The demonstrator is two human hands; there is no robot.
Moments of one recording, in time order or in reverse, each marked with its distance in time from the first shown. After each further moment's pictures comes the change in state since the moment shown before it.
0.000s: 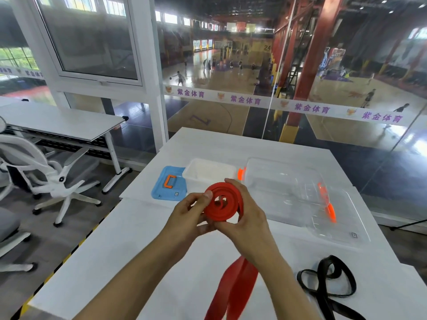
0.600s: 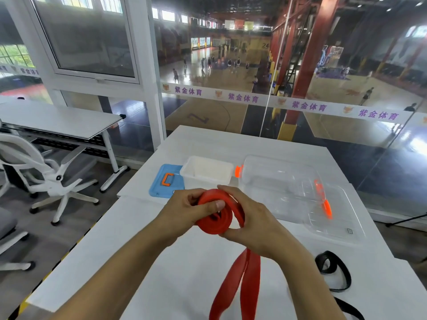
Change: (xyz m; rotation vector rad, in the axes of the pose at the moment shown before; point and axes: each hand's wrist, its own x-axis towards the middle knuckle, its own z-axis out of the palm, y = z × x) left_hand 0.004 0.018 -0.009 0.448 -0.185 0.168; right_hand 0.002 -0.003 -0.040 -0.210 -0.333 -0.028
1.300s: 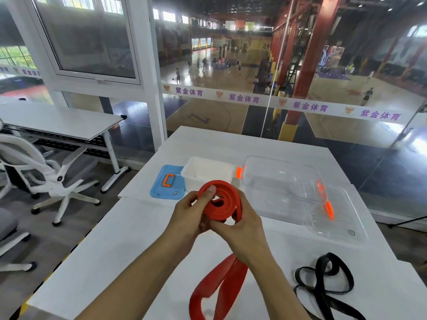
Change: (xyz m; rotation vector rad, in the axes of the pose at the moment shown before) left_hand 0.003 -0.006 0.028 -0.448 0.290 -0.245; right_hand 0.005 -0.005 0.050 0.419 0.336 0.084
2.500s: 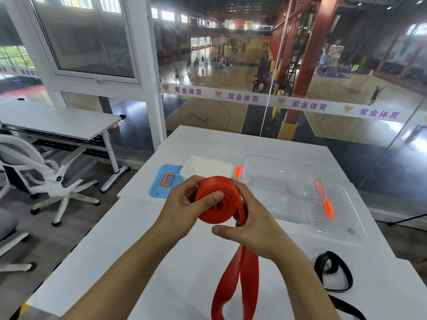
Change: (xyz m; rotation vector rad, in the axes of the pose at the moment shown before) left_hand -0.003 0.020 -0.012 0.357 -0.159 0.427; right_hand 0.008 -0.018 -0.044 -0.132 -0.275 -0.054
